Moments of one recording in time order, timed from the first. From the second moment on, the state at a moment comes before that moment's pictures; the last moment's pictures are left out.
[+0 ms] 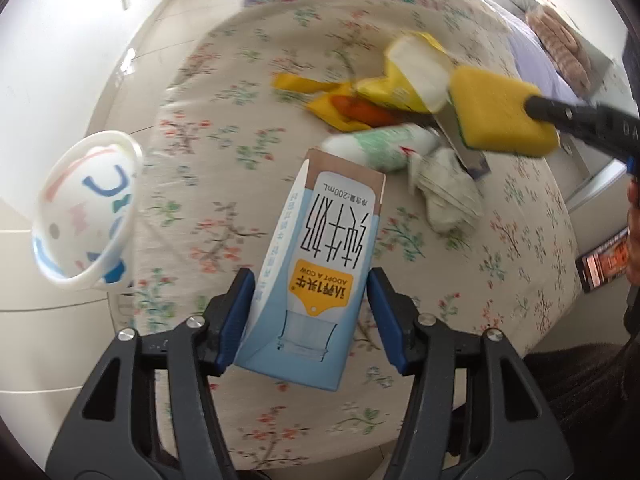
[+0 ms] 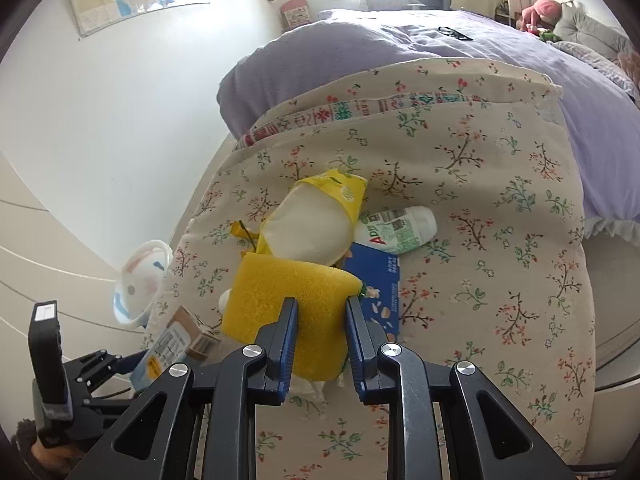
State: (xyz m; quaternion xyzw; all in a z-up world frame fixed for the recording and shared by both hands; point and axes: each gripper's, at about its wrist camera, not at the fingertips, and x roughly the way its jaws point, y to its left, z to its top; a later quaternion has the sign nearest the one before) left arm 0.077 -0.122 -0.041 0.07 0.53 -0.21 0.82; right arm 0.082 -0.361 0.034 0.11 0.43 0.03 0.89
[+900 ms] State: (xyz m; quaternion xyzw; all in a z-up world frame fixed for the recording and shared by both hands) left arm 0.122 0.018 -0.019 -0.04 0.49 -0.10 0.86; right arm 0.132 -0.252 0.031 0.09 0.43 0.10 0.89
